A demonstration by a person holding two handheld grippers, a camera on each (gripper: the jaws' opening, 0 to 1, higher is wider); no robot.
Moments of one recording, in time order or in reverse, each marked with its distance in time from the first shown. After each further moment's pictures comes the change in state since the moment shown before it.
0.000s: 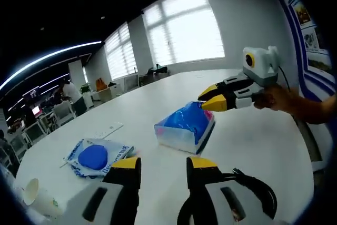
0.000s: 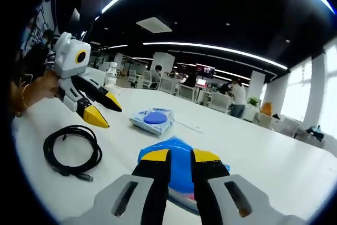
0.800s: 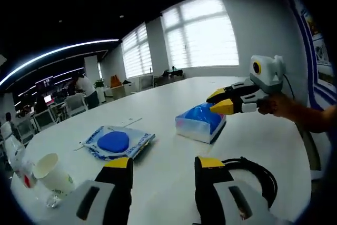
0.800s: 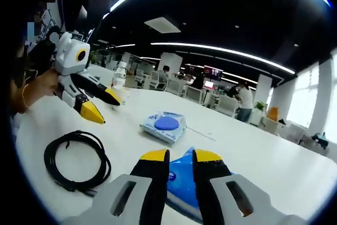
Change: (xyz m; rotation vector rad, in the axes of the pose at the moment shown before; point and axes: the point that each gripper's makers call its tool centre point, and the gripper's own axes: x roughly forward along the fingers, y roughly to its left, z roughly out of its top) left arm -0.043 0.034 -0.024 -0.105 -0.017 0.095; right arm 0.022 0.033 0.017 -0.045 -0.009 0.055
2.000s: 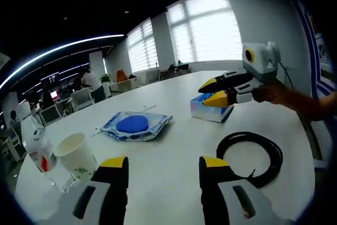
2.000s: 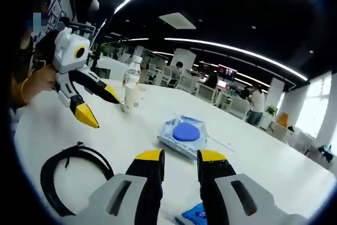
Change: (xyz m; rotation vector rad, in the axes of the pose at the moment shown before) left arm -0.035 0.040 -0.033 0.011 0.044 0.046; right arm 0.054 0.045 0.019 -0.111 0.057 0.067
